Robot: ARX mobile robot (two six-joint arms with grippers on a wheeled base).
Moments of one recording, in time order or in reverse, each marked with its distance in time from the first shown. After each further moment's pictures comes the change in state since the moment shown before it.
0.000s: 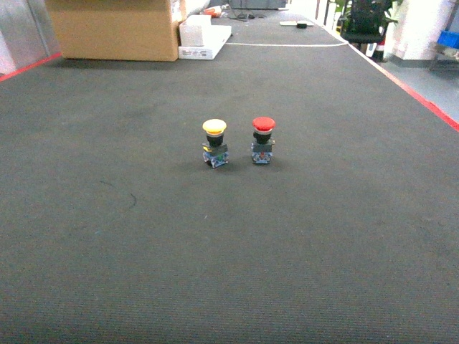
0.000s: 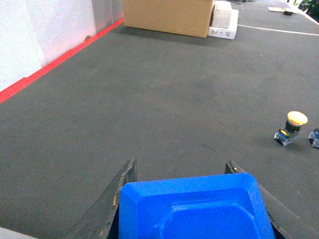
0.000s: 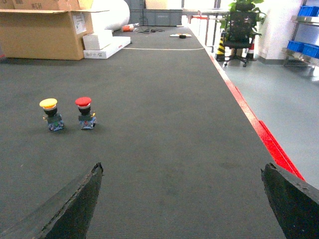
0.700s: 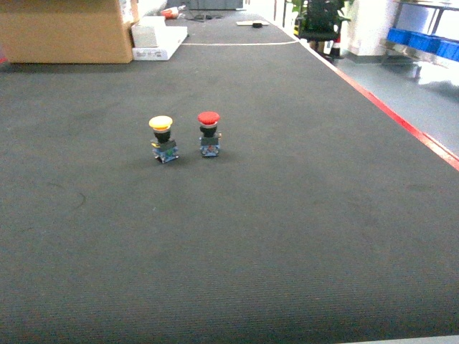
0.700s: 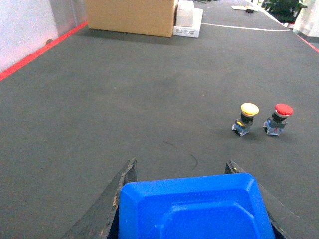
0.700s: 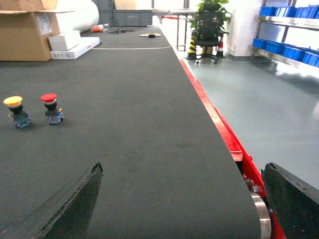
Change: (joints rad) left arm -0.001 0.000 0.000 0.000 0.000 0.000; right arm 0.000 0.000 0.000 0.000 0.000 0.000
